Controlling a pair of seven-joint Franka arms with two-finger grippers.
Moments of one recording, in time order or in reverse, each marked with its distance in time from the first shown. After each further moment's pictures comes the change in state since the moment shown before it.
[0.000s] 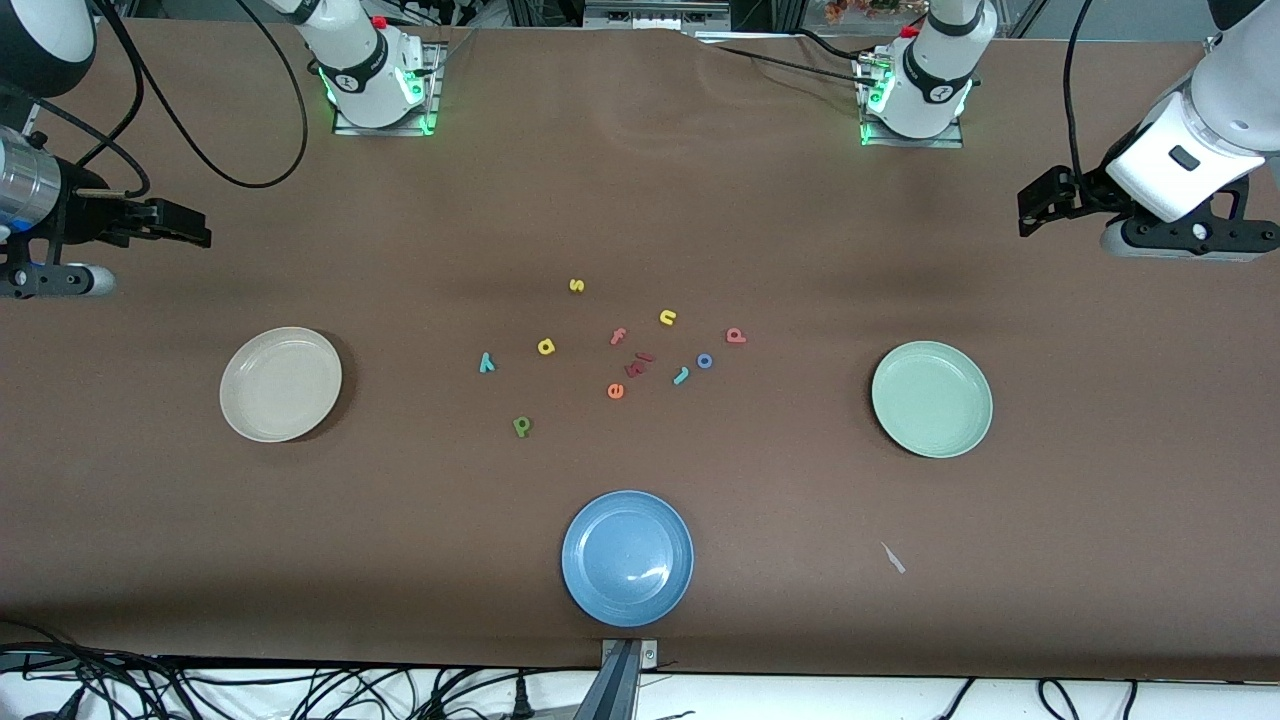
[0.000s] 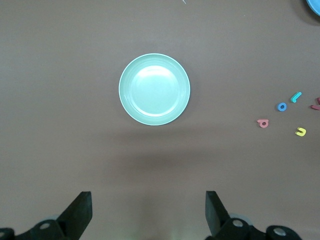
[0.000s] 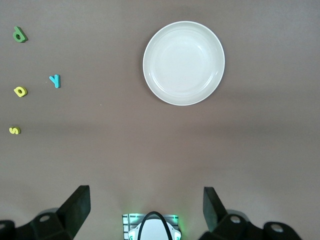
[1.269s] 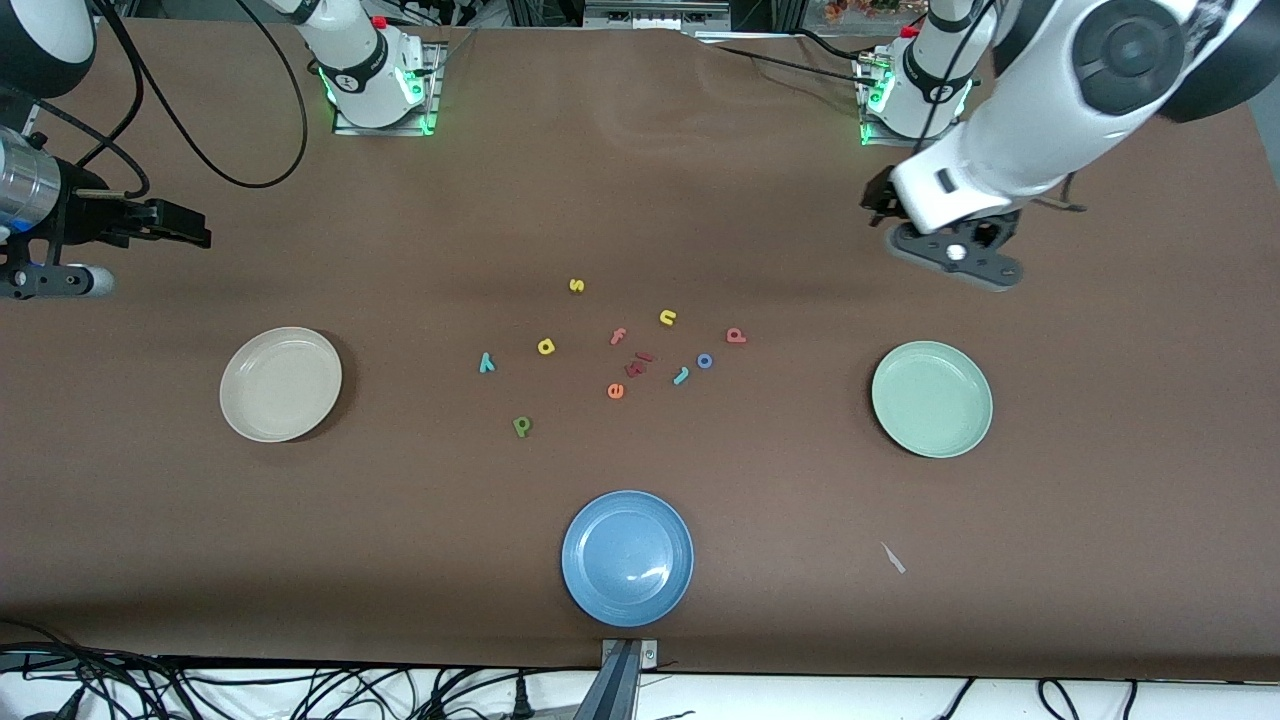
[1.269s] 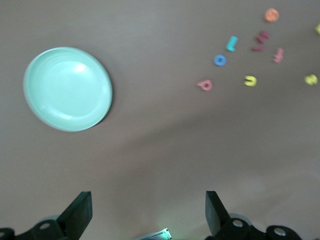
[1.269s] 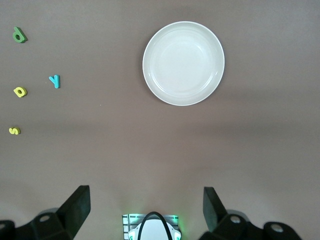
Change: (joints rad) left arm -0.258 0.145 -0.014 0.019 -0.069 0.011 0.123; right arm 0.000 0.001 -0.001 0.000 0.000 0.001 0.000
